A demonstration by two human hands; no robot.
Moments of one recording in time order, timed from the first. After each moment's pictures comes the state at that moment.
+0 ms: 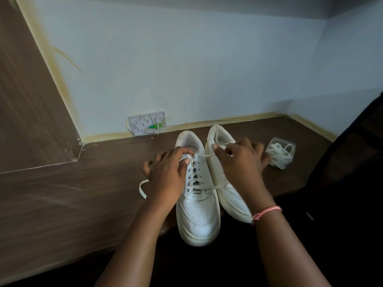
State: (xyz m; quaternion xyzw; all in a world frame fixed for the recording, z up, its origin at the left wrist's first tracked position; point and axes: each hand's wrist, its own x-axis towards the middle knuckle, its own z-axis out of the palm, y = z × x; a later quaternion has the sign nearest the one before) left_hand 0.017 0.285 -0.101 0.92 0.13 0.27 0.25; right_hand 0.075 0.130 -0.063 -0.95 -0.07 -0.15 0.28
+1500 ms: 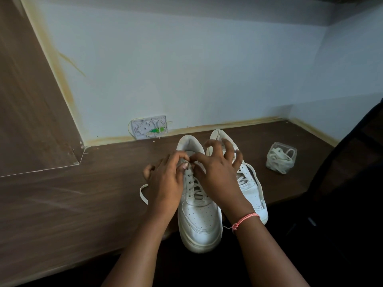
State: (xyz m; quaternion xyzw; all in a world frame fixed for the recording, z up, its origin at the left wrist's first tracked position) left_hand 0.018 0.291 -0.115 0.89 0.10 0.36 0.27; right_hand 0.070 0.168 -0.092 -0.91 -0.25 -0.24 0.24
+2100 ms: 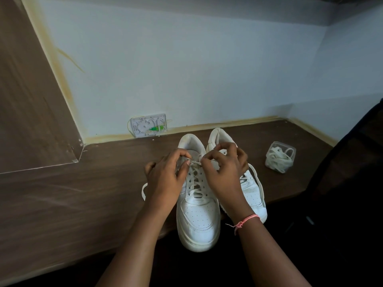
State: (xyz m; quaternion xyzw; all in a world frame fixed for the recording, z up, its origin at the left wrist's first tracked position) left_hand 0.019 0.296 -0.110 0.89 0.07 0.34 0.28; right_hand 0.067 0.161 -0.097 -0.84 -0.17 -0.25 0.45
